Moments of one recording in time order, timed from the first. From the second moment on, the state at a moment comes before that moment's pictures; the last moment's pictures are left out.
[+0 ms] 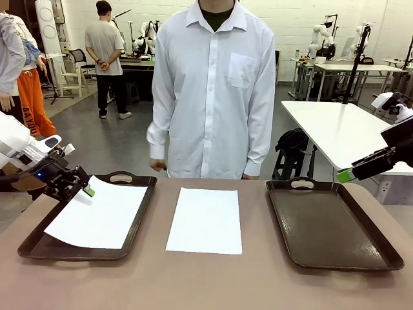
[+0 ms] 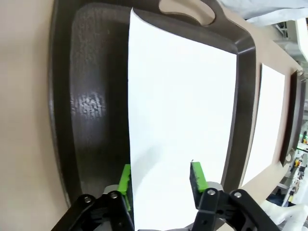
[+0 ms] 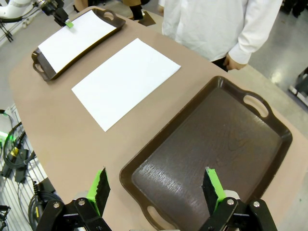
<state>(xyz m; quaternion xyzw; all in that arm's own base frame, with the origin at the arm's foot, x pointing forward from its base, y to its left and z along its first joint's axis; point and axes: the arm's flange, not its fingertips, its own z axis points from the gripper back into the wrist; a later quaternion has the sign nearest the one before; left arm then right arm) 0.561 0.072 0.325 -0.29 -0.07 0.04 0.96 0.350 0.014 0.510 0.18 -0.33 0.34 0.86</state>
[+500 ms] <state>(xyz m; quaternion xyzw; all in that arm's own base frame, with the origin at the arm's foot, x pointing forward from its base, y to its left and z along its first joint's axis) 0.562 0.076 0.347 -0.25 -0.09 0.03 0.96 0.350 0.014 0.510 0.18 -0.33 0.34 0.86</state>
